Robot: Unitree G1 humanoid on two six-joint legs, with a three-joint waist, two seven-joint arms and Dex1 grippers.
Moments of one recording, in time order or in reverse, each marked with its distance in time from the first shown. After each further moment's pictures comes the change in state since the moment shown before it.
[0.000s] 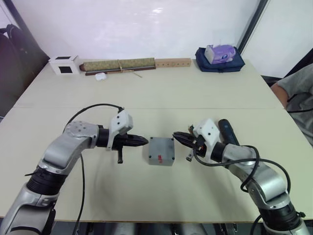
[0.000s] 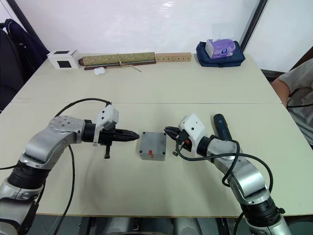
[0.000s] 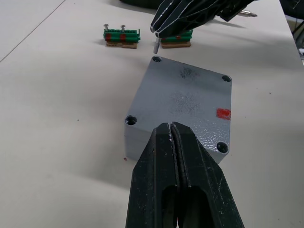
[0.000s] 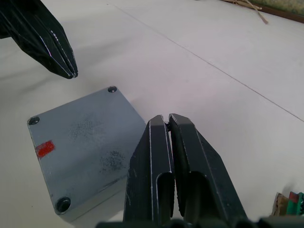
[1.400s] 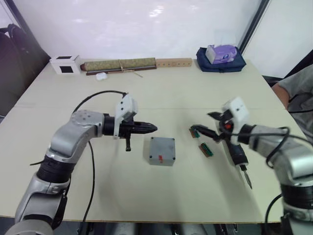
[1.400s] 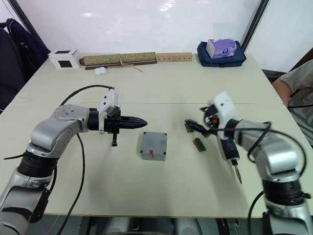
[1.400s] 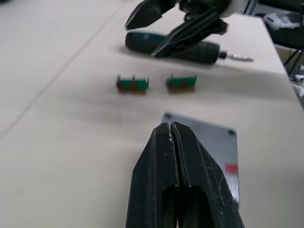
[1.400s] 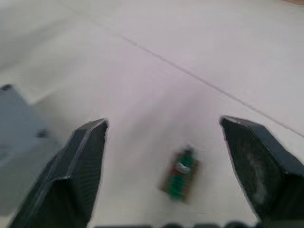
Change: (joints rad) left arm -0.149 -0.092 0.025 0.030 -0.057 0.021 0.005; right arm -0.220 -0.222 -0.298 0.172 0.153 0.393 0.051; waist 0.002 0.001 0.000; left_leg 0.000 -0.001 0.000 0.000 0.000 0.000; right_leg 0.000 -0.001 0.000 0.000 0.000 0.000
